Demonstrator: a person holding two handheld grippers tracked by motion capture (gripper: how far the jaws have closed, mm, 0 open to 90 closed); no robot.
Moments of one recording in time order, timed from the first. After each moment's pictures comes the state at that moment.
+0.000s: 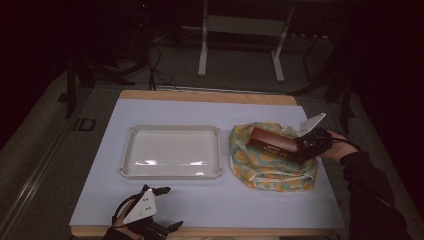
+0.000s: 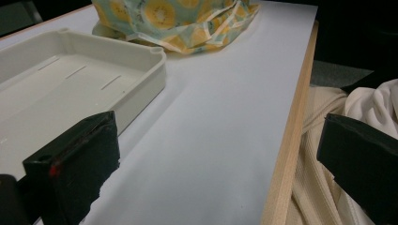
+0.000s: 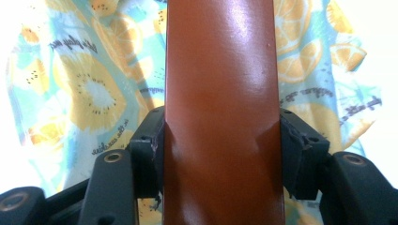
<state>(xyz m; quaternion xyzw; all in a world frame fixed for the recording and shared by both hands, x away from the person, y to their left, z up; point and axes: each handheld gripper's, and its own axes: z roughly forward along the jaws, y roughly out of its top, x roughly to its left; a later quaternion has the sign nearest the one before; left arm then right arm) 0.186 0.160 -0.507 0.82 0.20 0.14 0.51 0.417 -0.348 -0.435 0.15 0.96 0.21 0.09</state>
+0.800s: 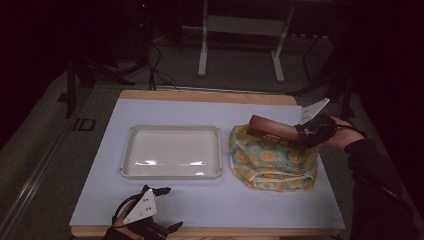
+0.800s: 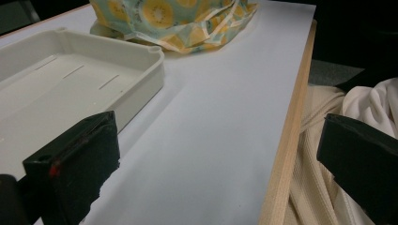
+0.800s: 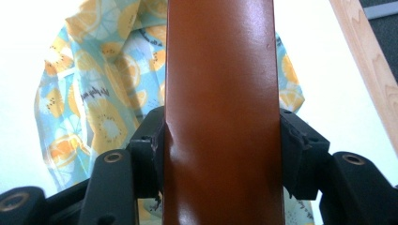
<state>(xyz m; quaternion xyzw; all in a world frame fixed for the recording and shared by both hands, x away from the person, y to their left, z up) 0.186 0.160 -0.508 0.82 0.19 0.14 0.51 0.420 -0.331 -0.381 0.12 0.96 0.21 0.13</state>
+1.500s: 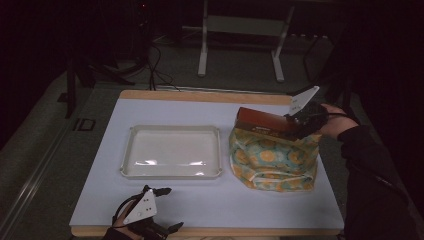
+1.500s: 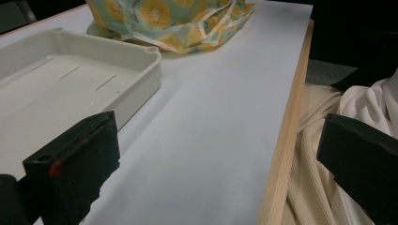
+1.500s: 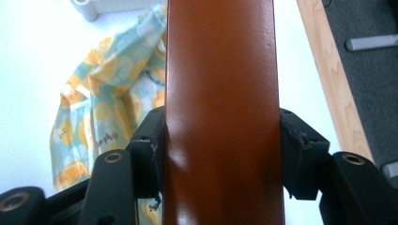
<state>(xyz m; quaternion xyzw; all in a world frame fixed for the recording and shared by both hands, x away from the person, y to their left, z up) 0.186 0.159 -0.508 0.82 0.19 0.14 0.52 0.419 -0.287 -0.340 0.07 0.96 0.21 0.14</state>
